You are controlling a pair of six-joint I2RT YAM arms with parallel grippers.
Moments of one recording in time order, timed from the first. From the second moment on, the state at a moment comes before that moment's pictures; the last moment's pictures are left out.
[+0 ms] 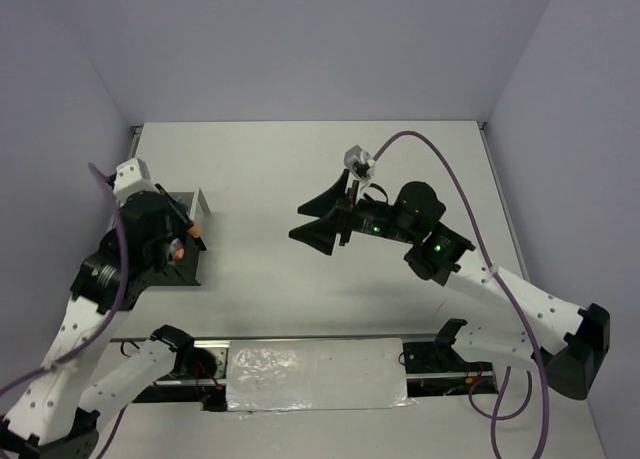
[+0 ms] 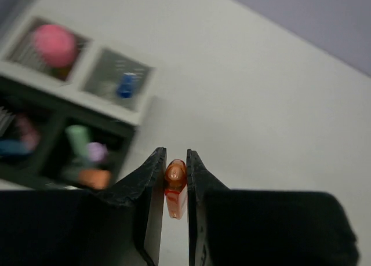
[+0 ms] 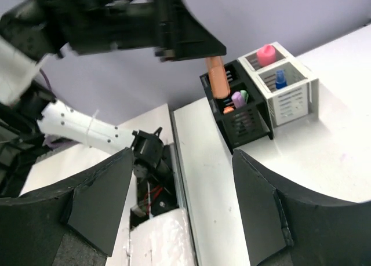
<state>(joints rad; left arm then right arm) -0.39 0.70 1.06 -0.73 -0.43 -0.60 0.82 1.07 0.96 0.25 -0.51 0.45</state>
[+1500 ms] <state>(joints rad) 0.20 0.73 1.01 -0.72 -0.23 -0.42 0.82 0.63 1.07 -0.42 -0.05 0.29</state>
